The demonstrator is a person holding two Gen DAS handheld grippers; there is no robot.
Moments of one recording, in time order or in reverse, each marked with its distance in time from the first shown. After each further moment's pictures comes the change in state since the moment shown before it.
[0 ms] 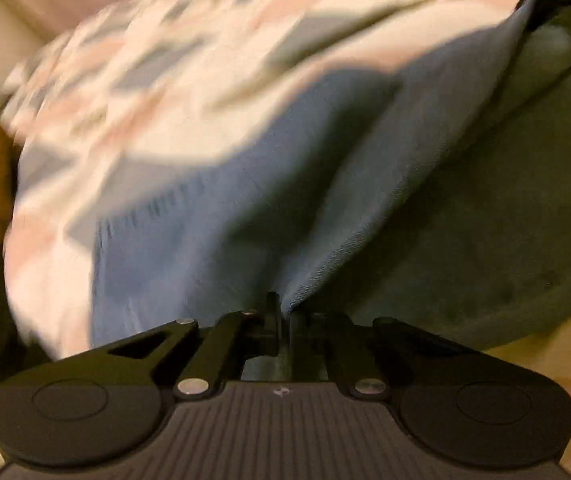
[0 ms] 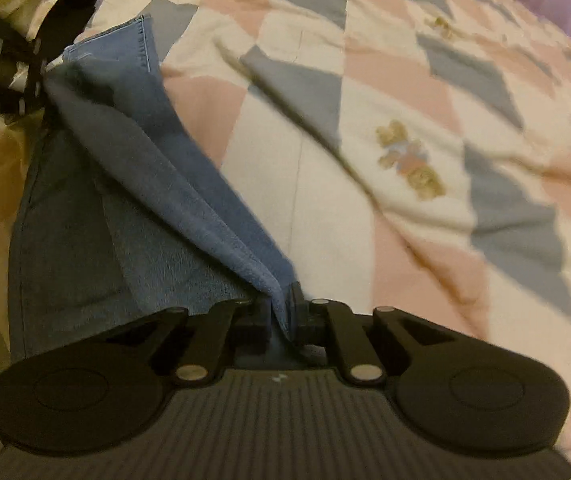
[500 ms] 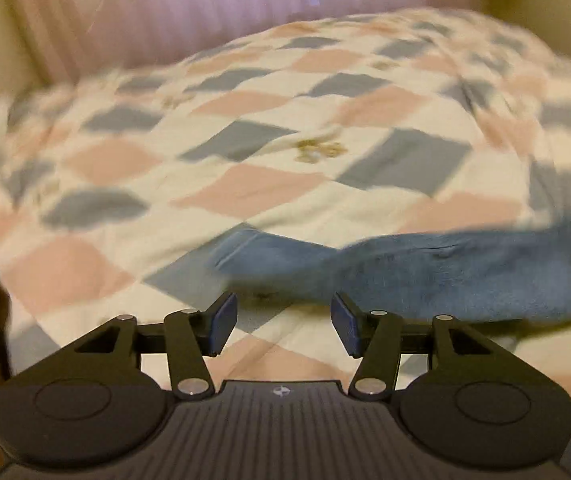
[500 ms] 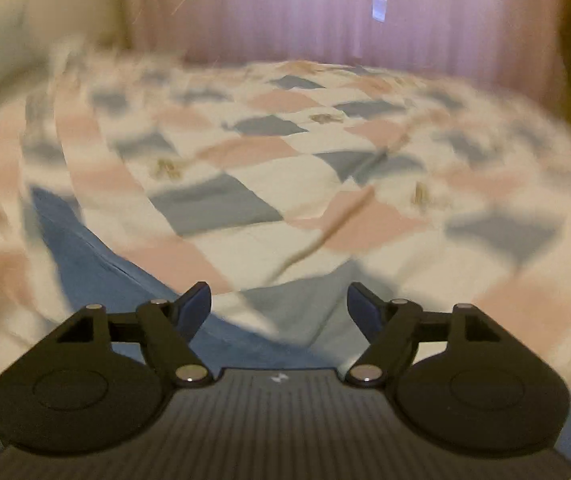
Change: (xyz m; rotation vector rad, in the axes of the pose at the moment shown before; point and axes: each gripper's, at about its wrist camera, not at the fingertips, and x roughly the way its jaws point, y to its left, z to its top) left arm 0.093 0.225 0.171 -0.290 -0.189 -0.211; right arm -0.051 -0.046 0.026 0.818 -0.401 -0.457
